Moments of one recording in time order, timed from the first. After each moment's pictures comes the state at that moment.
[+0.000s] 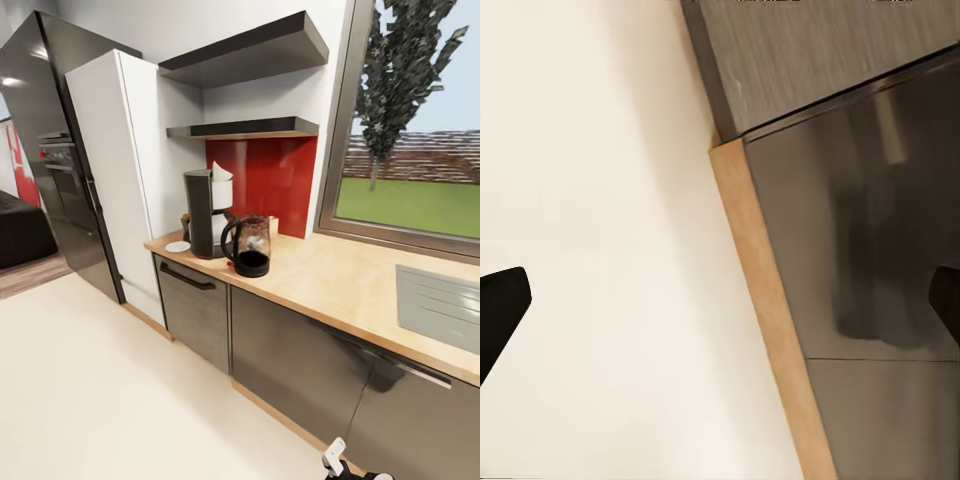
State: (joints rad) left arm 0.24 0.23 0.60 -0.49 0.62 0.07 -1.10; right arm -0.39 -0.06 -0.38 -0.32 0.71 -0.11 0.66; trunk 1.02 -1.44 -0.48
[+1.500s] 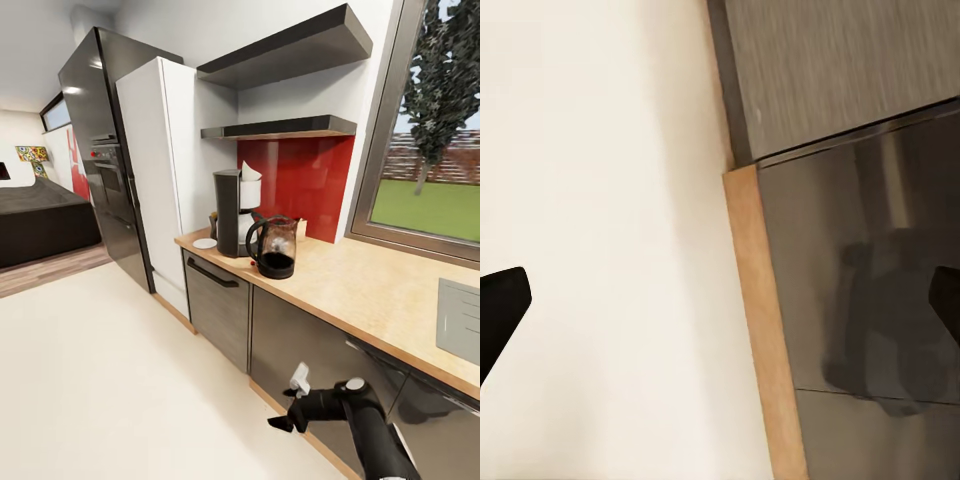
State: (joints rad) left arm 0.24 0.19 0.61 -0.49 0.62 0.07 -1.10; right arm -0.40 0.12 -0.31 -1.11 0.80 0.32 1.32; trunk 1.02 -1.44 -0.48
